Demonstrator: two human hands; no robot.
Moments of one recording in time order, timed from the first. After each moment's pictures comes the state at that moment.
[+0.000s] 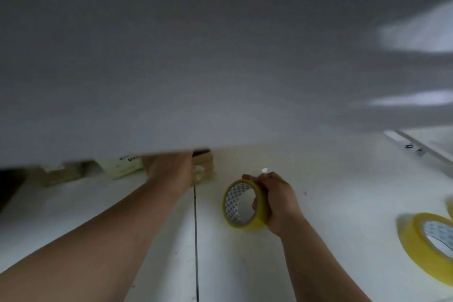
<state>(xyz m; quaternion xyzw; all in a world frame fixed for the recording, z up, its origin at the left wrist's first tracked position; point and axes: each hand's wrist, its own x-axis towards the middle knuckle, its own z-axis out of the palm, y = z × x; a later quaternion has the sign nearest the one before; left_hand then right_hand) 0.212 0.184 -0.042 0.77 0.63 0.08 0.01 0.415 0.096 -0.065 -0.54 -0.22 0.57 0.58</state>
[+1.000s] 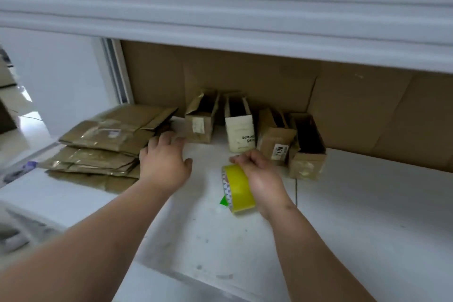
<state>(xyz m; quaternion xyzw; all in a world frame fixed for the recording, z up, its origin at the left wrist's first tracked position) -0.005 0.036 -0.025 0.57 0.81 0.16 -0.08 0.192 0.064 -0.029 -0.46 -0.58 0.51 0.44</state>
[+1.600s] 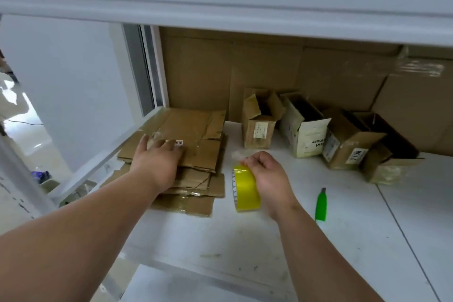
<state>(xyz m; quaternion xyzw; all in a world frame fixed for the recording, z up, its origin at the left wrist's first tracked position) -0.252 0.054 -0.036 0.66 0.74 -0.07 -0.11 -0.015 0.064 -0.047 -0.54 -0.56 0.46 0.42</state>
